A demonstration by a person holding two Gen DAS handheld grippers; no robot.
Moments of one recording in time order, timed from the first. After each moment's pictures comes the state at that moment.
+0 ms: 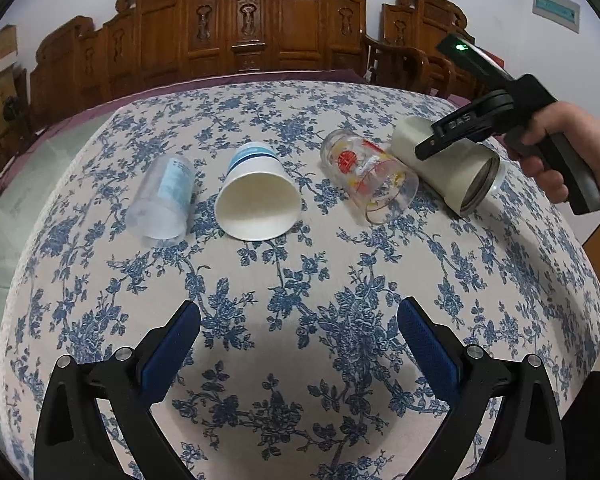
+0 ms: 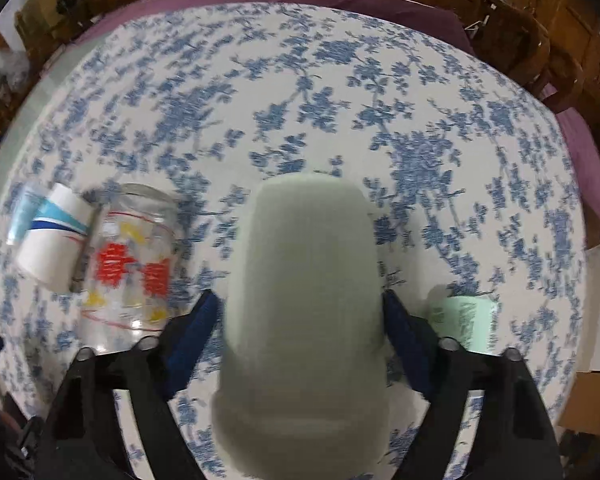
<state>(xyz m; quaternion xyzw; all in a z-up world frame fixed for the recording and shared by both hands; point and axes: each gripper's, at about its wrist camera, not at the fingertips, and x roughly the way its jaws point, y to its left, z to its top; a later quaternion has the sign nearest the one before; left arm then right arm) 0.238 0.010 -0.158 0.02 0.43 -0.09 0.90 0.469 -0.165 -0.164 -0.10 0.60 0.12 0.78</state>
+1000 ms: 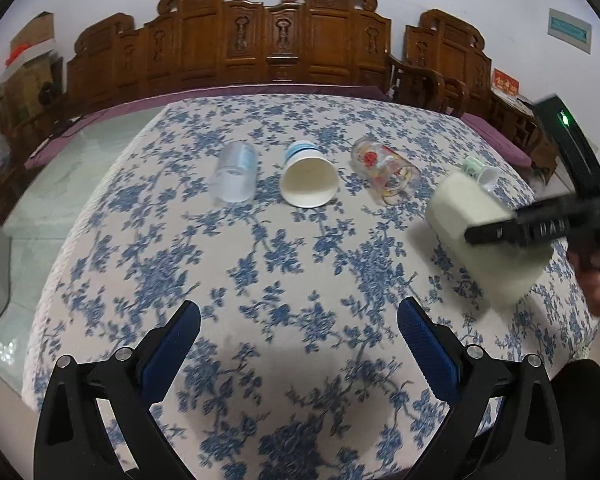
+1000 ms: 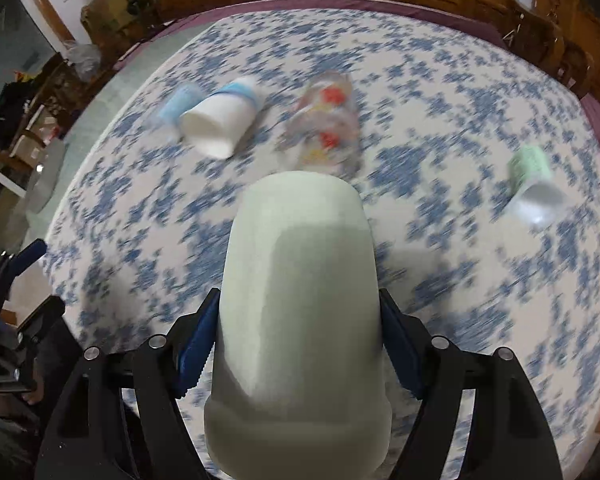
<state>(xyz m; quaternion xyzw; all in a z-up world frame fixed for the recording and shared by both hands) 0.149 0.054 -0.122 -0.01 0.41 -0.04 0.91 0.276 -0.127 -0.137 -0.04 0.57 0.23 0.79</state>
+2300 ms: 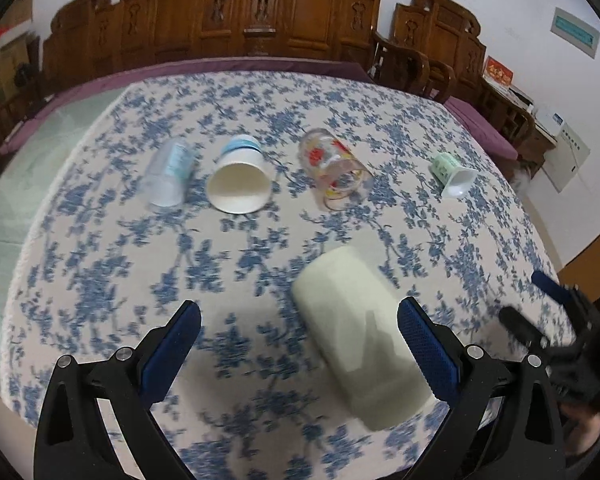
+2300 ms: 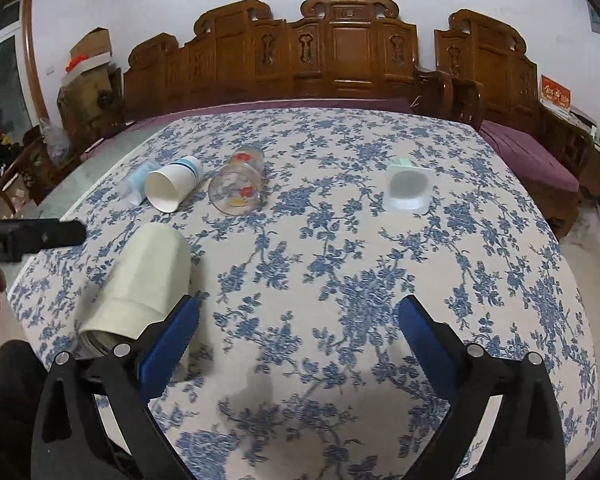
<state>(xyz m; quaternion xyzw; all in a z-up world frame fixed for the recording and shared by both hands) 0.203 -0.014 -0.114 -0.04 0.47 -0.07 0.88 0.179 -0.221 -0.128 -0.02 0.37 0.13 0.92</state>
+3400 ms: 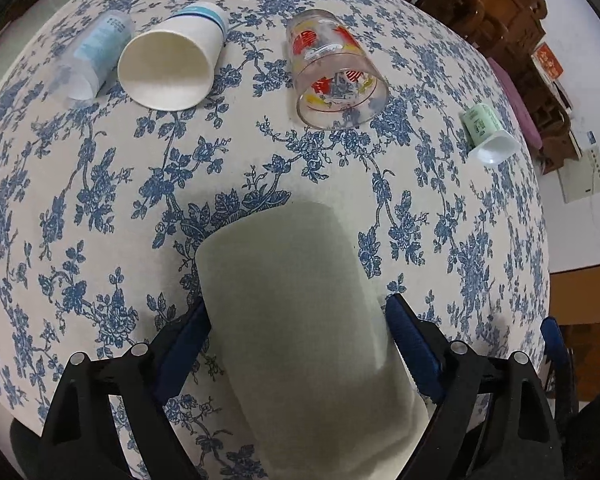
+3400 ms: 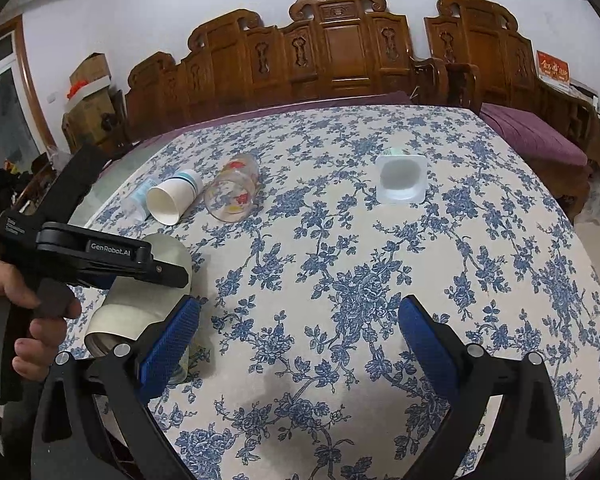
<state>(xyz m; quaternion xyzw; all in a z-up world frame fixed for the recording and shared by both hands) 0.265 -0.058 -0.182 -0.13 0.62 -0.06 0.77 0.180 -0.243 -0.133 0.04 0.37 0.14 0.92</state>
